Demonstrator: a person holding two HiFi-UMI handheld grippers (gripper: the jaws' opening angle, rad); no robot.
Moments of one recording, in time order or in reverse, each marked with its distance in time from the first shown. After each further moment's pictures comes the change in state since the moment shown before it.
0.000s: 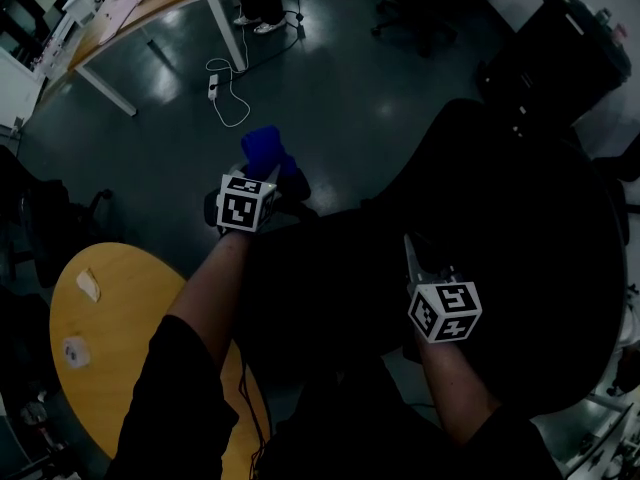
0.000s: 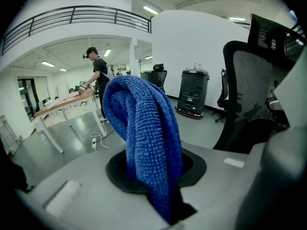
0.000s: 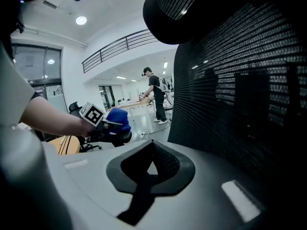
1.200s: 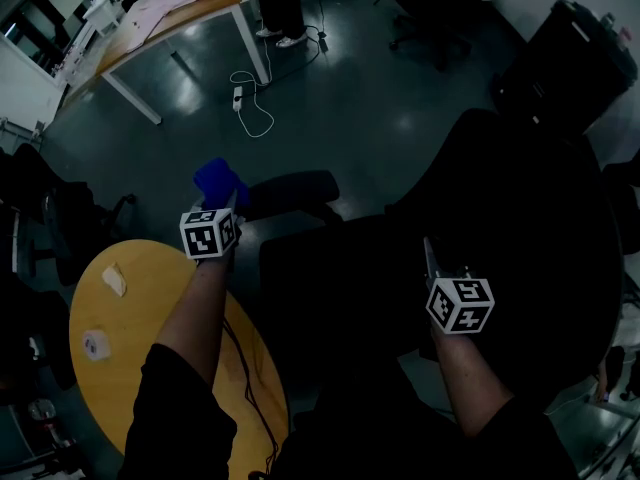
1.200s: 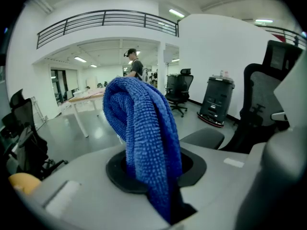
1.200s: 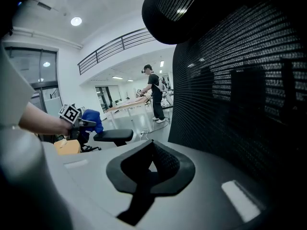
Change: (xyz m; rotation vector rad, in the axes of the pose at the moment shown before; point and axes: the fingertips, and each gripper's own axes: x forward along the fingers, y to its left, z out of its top) left arm -0.129 0.108 -0.059 -0.208 -0.007 0.243; right arm -0.010 0.004 -0.008 0.045 0.013 -0.022
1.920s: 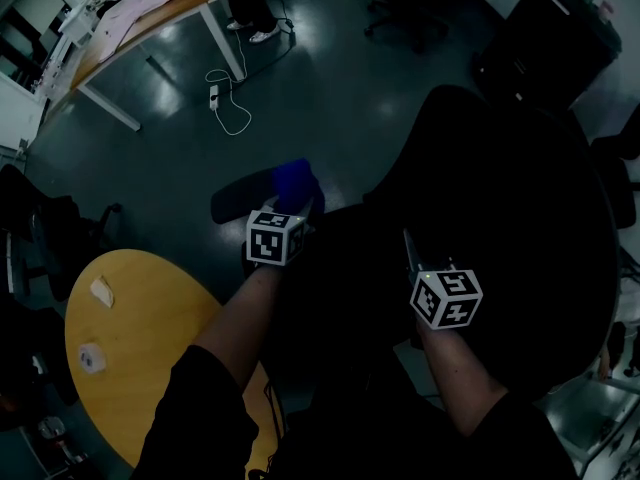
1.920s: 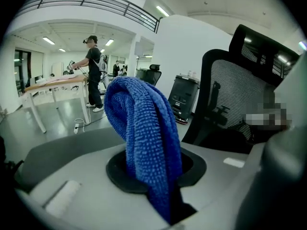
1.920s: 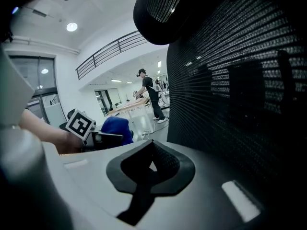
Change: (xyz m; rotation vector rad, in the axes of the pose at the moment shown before) left arm 0.042 -0.231 -0.011 0.049 0.037 -0.391; right arm -0.005 -0.003 -0.004 0.055 -0.008 0.021
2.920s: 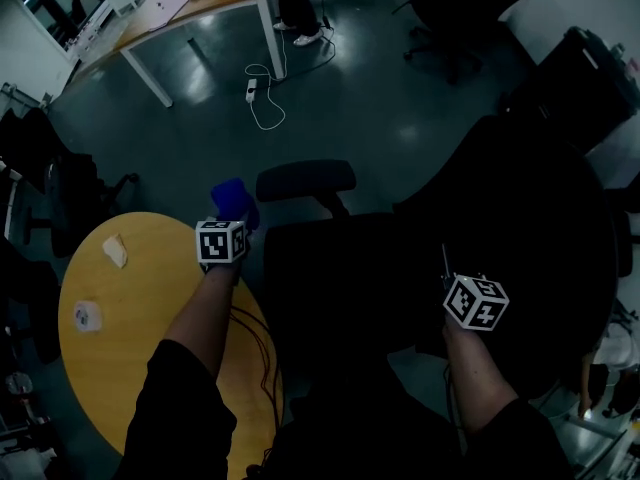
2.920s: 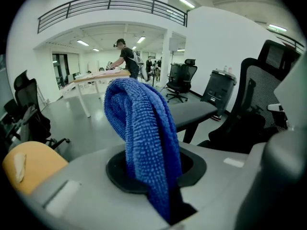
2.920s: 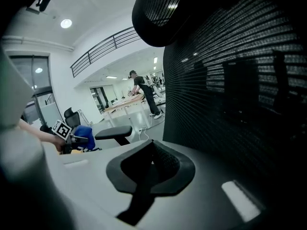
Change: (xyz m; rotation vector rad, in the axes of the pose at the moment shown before) left arm -0.153 0.182 -0.103 -0.160 0.087 0.357; right arm -0.022 -0.014 -0.014 0.033 0.052 -0.052
